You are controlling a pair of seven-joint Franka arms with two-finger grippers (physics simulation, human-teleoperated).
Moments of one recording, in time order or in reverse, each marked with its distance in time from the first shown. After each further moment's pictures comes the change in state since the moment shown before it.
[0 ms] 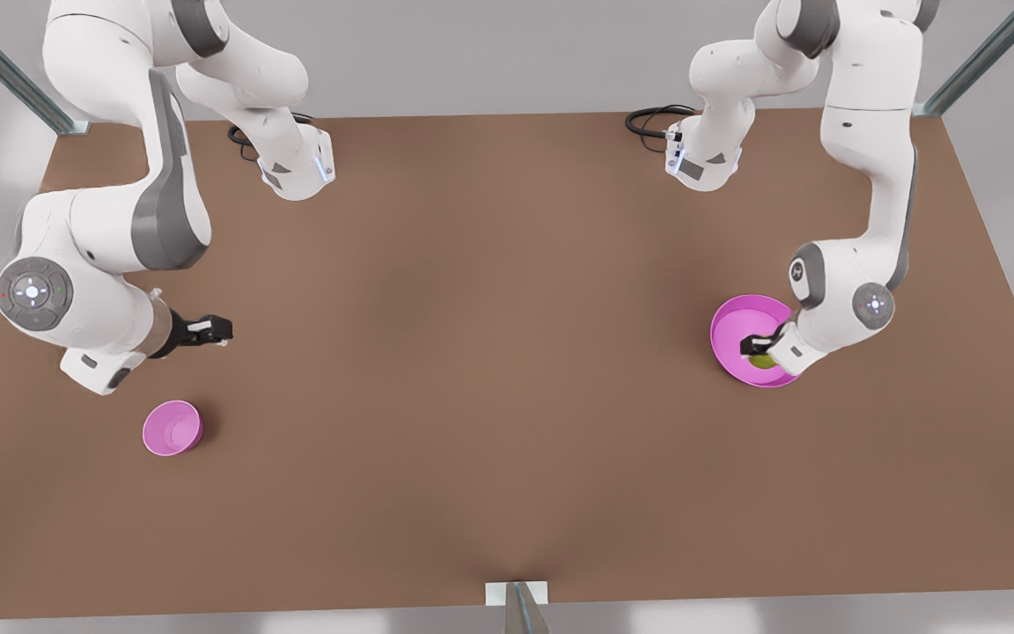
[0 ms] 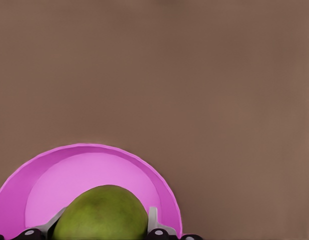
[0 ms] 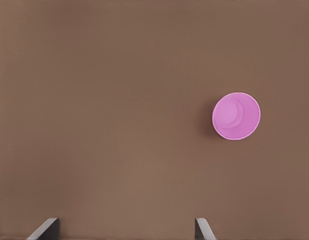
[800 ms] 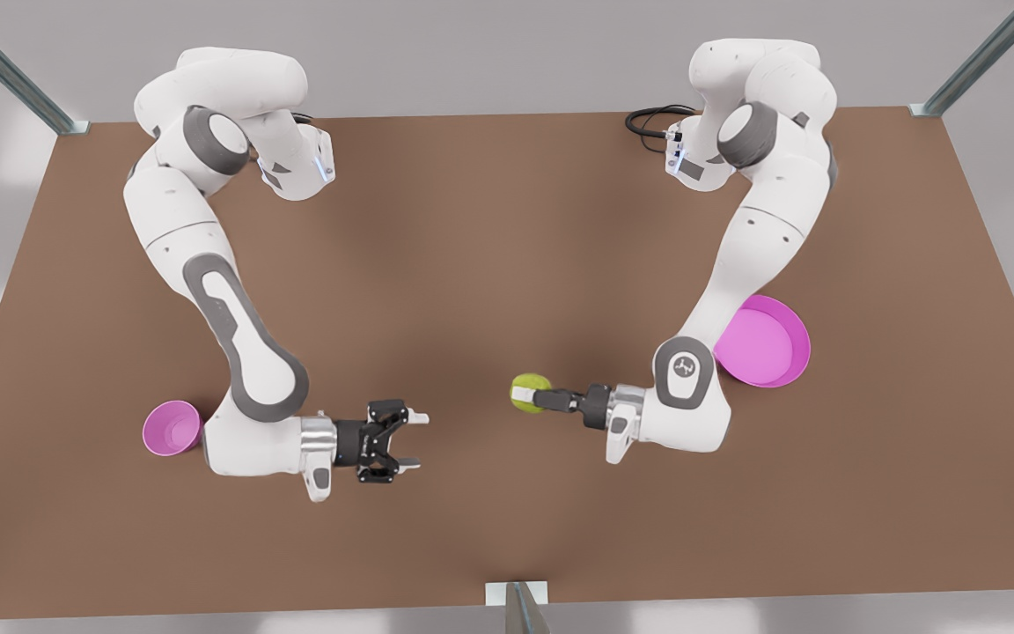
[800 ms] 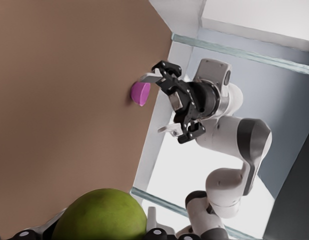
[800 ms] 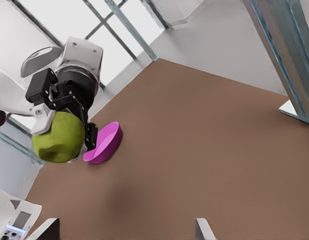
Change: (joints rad) left arm -0.101 0.729 -0.532 1.015 -0.888 -0.352 -0.116; right arm -0.127 0.660 0.466 0.161 0.808 0.643 -0.982
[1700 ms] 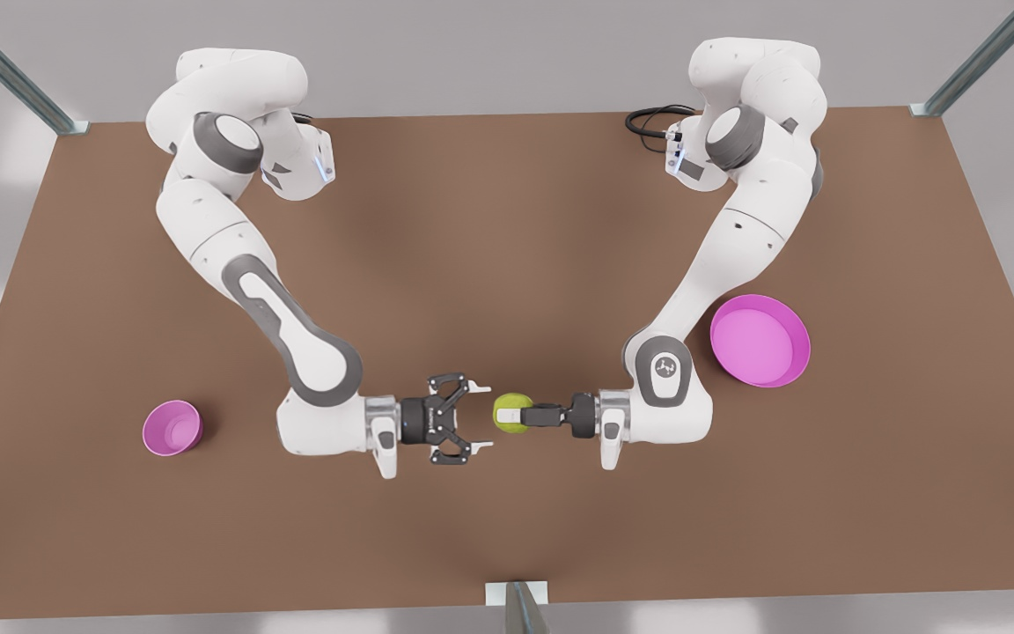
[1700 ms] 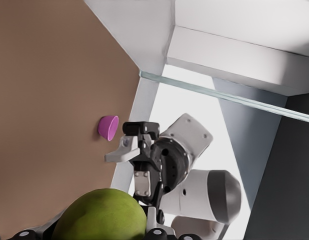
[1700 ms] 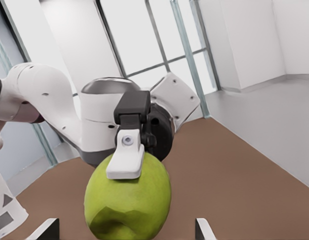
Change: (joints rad) left arm -0.050 0.031 -0.010 0.031 -0.179 0.185 0.106; right arm 0.068 0.082 0.175 0.006 0.121 0.150 -0.488
